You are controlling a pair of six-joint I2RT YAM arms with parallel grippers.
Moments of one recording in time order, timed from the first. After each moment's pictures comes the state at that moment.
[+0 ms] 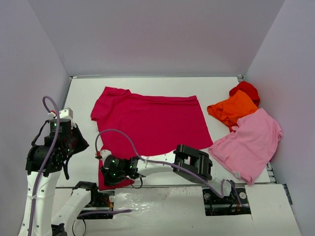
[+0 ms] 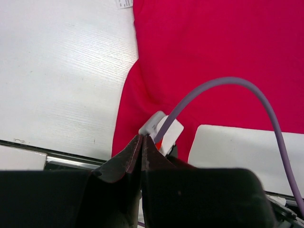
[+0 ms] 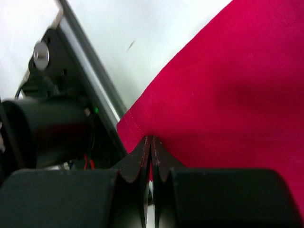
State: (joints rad) left arm -0.11 0.78 1.21 -1.27 -0.10 -0.45; right arm 1.36 2.18 1.43 0.03 -0.13 0.64
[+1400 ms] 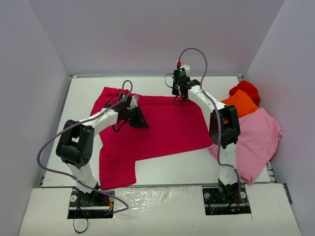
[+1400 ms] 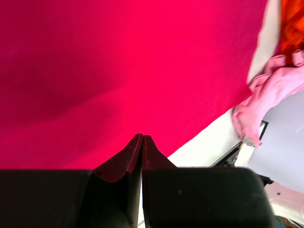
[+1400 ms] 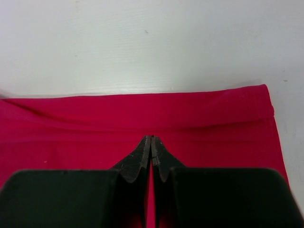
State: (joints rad) left arm -0.38 1.76 1.17 -0.36 0.50 -0.70; right arm 0.40 2.15 1.82 -0.42 0.25 0.39
